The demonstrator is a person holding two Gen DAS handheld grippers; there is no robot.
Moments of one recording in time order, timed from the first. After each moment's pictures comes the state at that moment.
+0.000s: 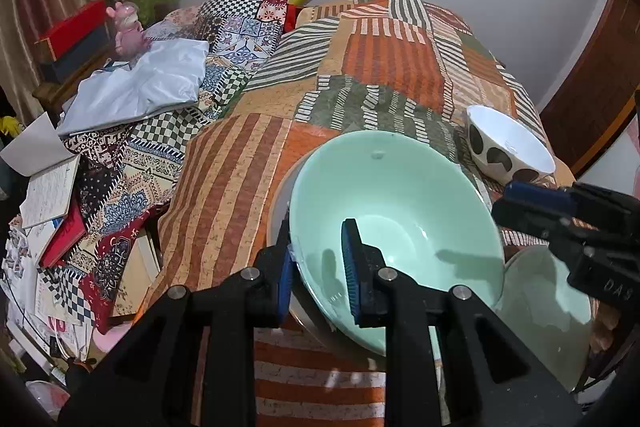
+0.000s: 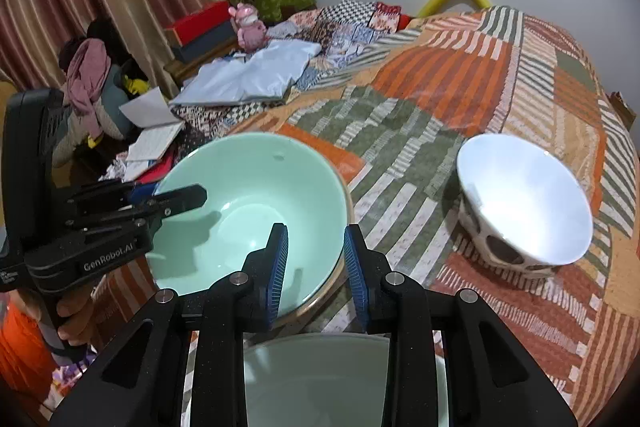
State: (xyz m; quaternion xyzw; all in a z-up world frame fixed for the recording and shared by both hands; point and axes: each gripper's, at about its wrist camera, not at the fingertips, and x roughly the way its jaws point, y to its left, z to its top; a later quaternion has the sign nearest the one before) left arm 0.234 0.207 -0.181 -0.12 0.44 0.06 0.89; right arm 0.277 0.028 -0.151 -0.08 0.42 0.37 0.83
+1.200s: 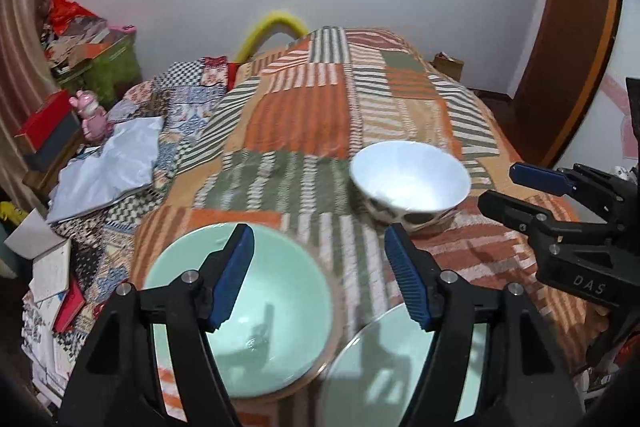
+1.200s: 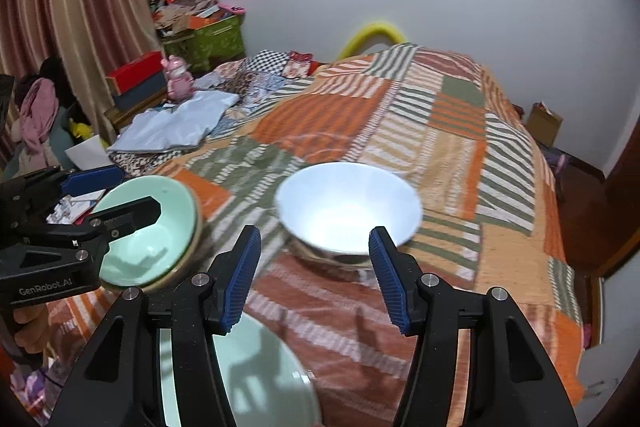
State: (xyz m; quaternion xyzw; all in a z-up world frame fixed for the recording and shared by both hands) left arm 0.269 0.086 -0.115 -0.03 0.39 0.01 0.92; right arm 0.285 -0.085 -0.113 -0.08 0.35 0.25 0.90
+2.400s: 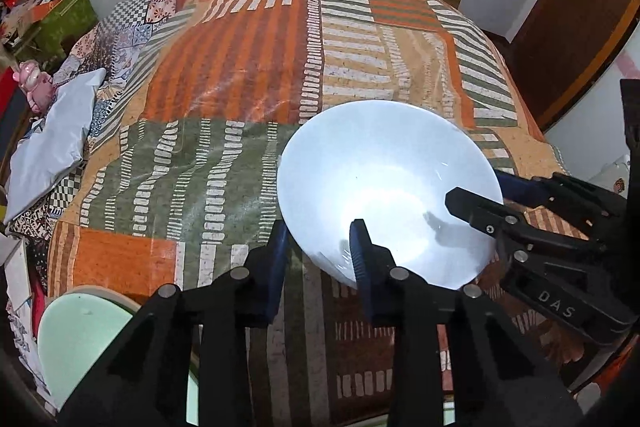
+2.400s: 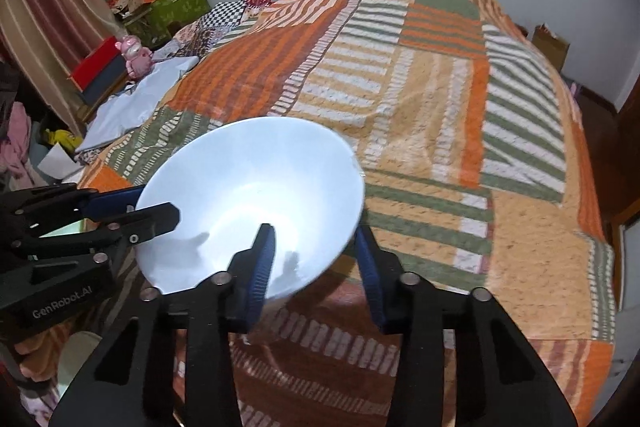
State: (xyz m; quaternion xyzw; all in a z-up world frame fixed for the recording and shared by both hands) left arm 0.402 0.044 -0.189 -0.04 0.52 -0.03 0.85; right arm 0.386 -0.107 -0.180 -0.03 0.47 0.24 0.85
